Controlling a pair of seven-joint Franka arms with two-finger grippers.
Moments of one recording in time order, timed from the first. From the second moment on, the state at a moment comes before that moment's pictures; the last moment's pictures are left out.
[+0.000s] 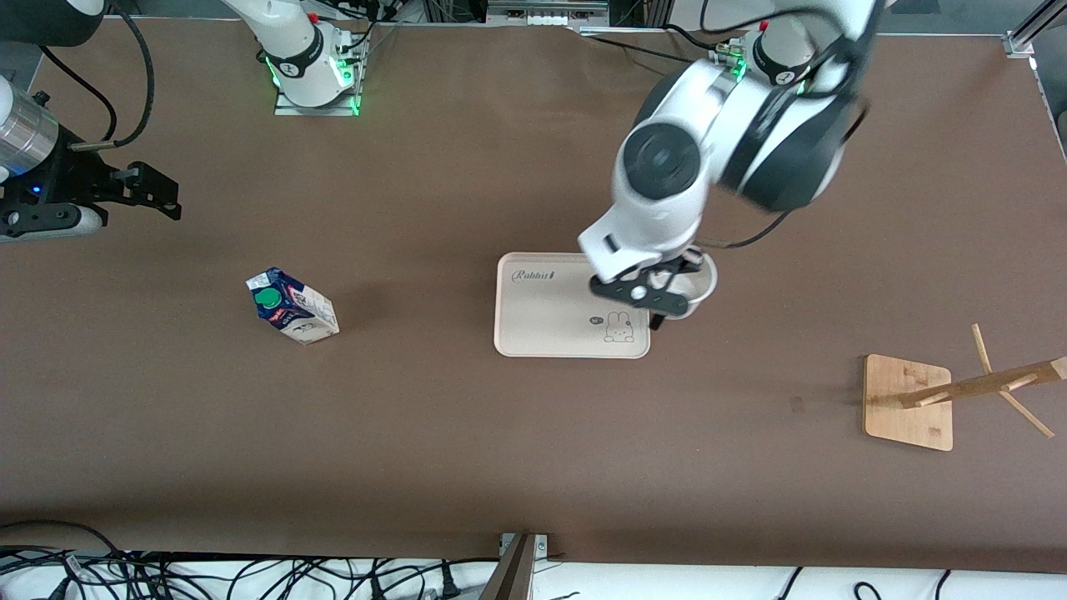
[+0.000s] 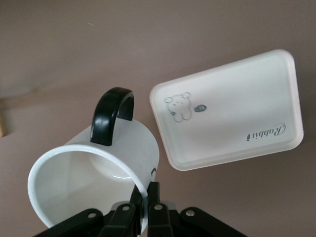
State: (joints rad) left arm -0.54 0.50 0.01 -1.12 0.08 1.48 -0.29; right arm 0.03 0.02 0.03 -1.64 -0.02 1.64 -0.06
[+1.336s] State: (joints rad) left arm 0.07 0.46 0.04 -1.16 -0.25 1.67 -0.14; right arm 0.02 0.02 0.03 -1.64 -0.02 1.67 -0.06
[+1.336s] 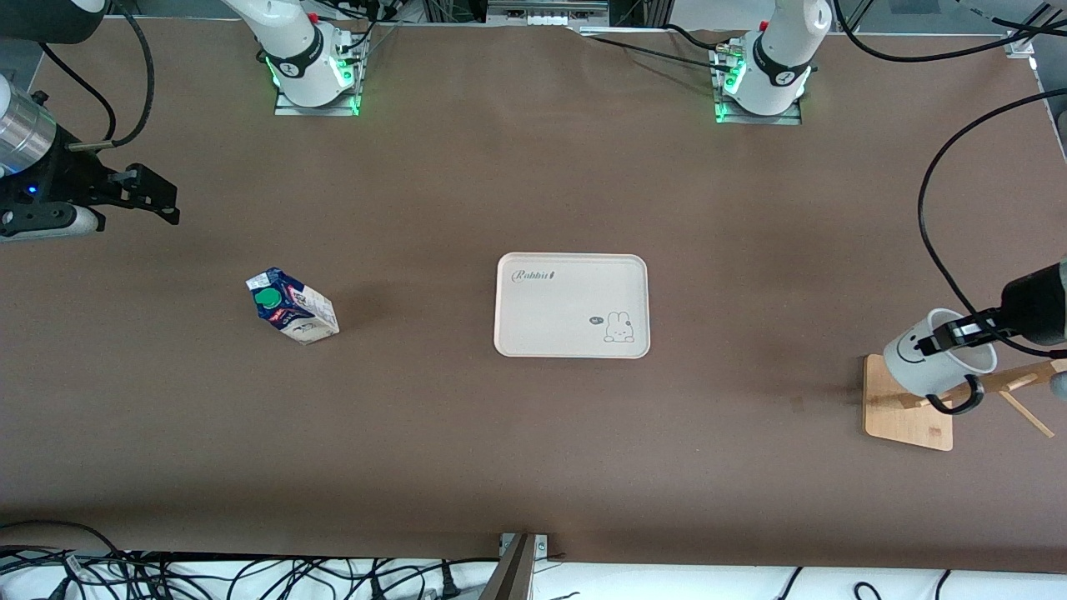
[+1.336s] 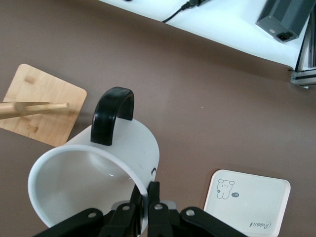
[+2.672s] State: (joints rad) left arm 0.18 0.47 0.09 -1.21 -0.35 1.67 0.04; right arm 0.03 0.02 0.05 -1.64 -0.02 1.68 -0.06
